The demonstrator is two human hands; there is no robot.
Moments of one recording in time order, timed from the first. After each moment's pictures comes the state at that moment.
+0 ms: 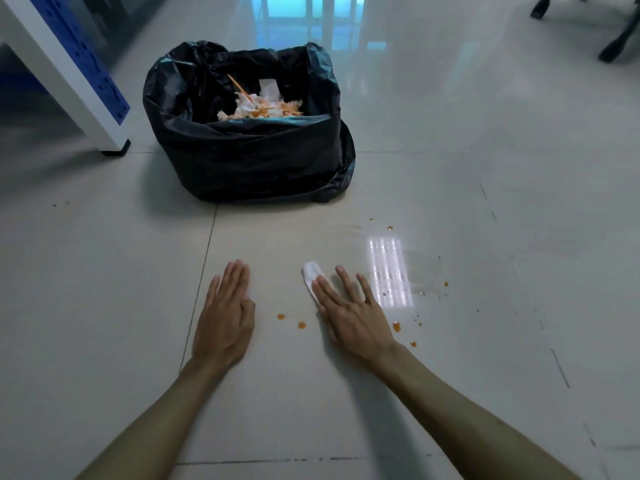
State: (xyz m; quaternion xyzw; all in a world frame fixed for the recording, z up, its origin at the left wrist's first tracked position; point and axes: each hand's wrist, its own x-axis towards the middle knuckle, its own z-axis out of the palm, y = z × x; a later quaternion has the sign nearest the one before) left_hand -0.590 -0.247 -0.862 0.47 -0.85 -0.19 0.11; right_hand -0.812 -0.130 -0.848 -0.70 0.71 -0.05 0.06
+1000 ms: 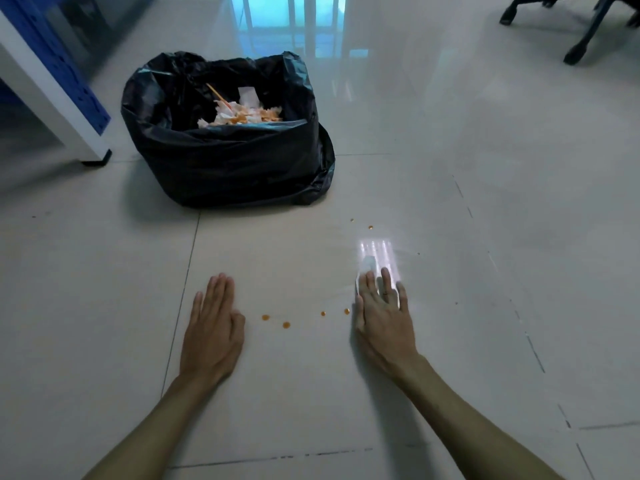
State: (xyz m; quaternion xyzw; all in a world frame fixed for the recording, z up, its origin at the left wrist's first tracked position) left_hand -0.588 -0.226 -0.868 0.49 -0.86 -0.15 0.08; right_hand -0.851 -0.087 -0.852 -0.53 0.85 -0.09 0.02
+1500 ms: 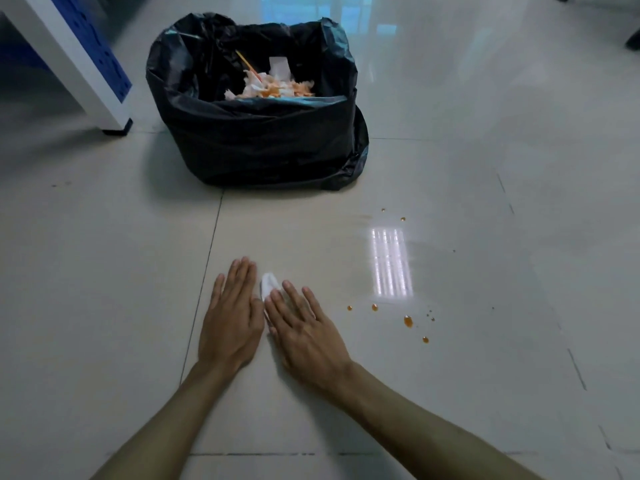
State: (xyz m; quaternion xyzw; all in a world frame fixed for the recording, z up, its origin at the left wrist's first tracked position) left_hand -0.586 -0.233 -0.869 0.48 -0.85 -0.16 0.11; right_hand -0.723 -0.140 -0.863 -0.76 0.64 -0.10 0.04
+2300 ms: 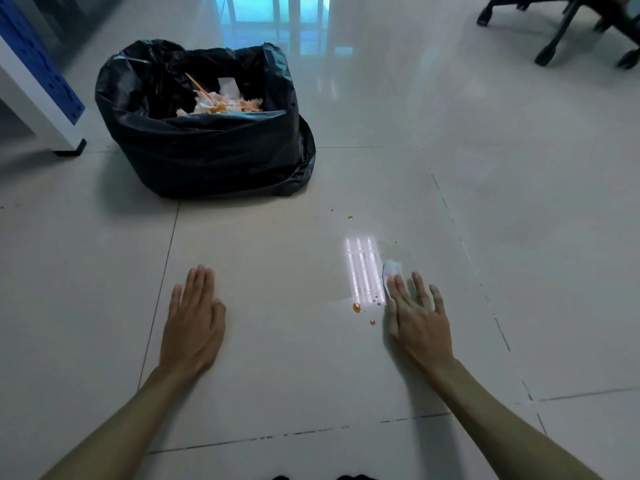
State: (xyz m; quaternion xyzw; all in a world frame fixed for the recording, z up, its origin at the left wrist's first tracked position) left_hand -0.588 -0.220 -0.864 0.49 -0.86 -0.16 0.07; right_hand -0.907 -0.010 -0.853 -0.49 0.87 -0.06 -0.01
